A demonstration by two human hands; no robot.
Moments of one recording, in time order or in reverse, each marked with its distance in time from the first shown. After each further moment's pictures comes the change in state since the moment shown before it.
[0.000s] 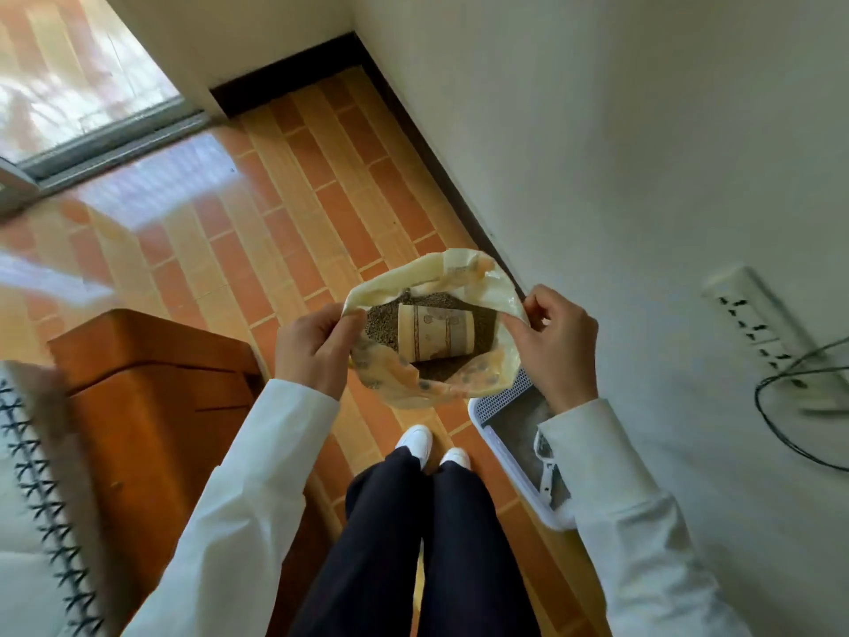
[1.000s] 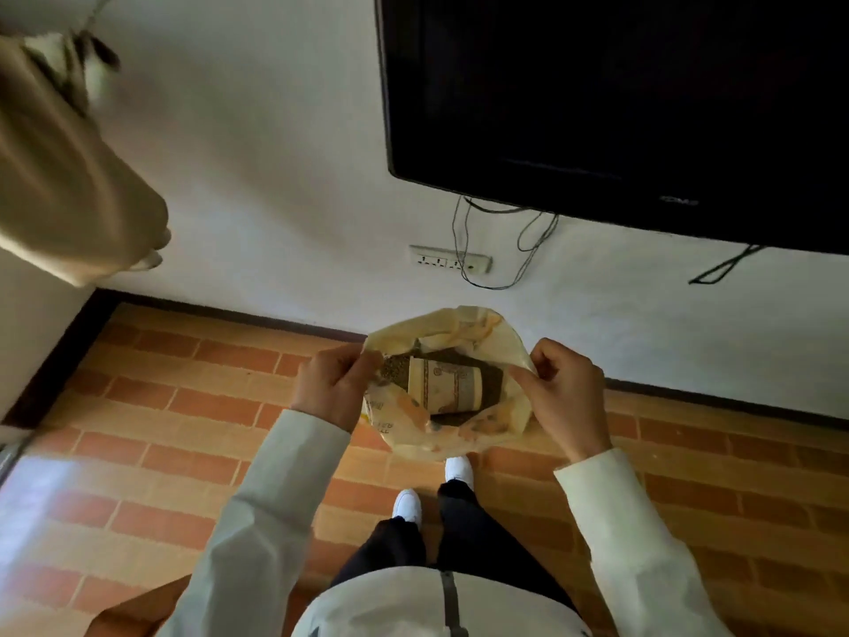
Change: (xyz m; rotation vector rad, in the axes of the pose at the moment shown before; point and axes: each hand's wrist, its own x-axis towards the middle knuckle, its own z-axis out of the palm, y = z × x) left_hand -0.147 0.235 -0.024 0.232 -0.837 0.433; right_hand -0.286 -0.161 -0.180 -0.068 0.705 0.534
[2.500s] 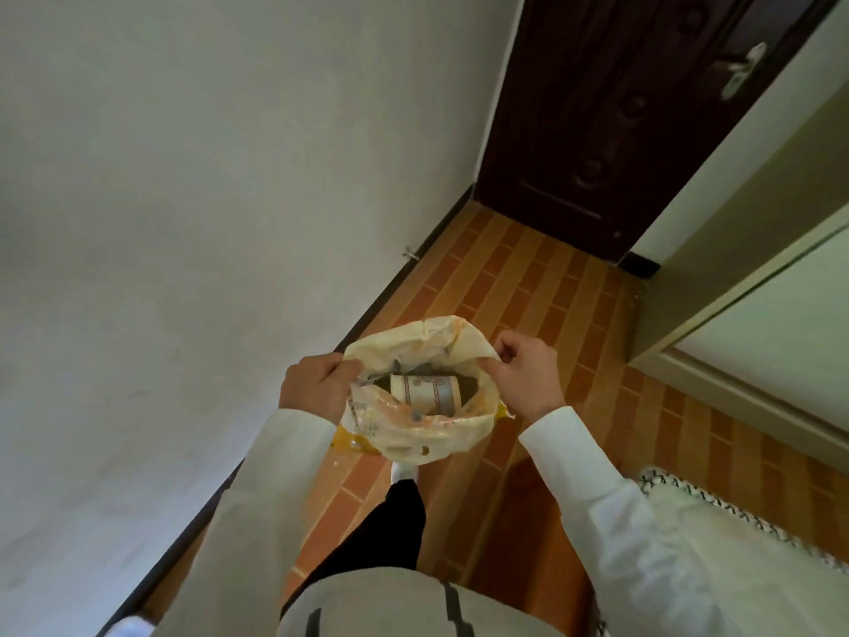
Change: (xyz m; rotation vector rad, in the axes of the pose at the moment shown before) left_hand -0.254 0.324 0.800 0.240 -0.988 0.424; right_hand -0.182 0.544 -0.577 -0.022 0.808 0.914
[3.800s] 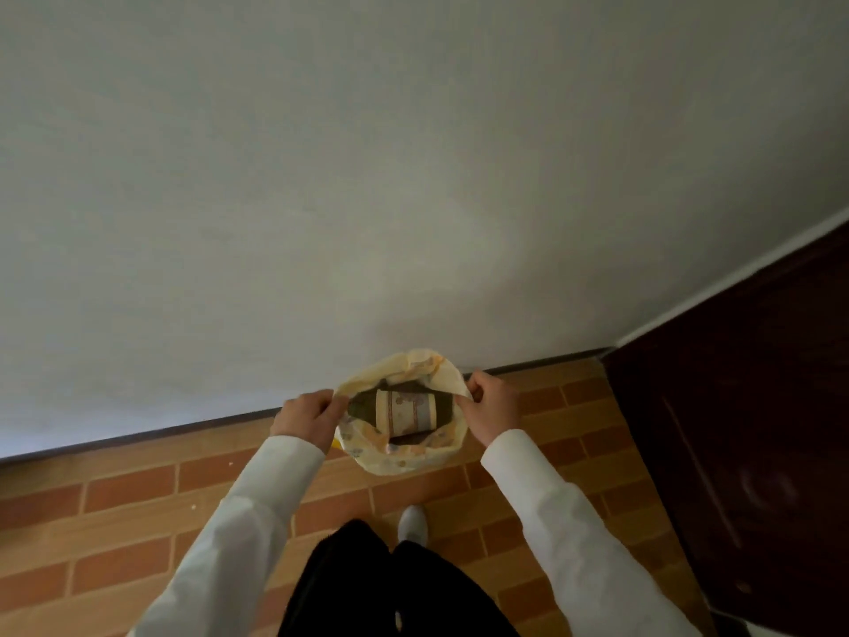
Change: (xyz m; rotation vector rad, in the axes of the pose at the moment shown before) left_hand 0.465 0.140 0.262 0.079 0.321 -0.567; right_hand 0.695 -0.014 0.052 -0.248 -0.711 -0.408
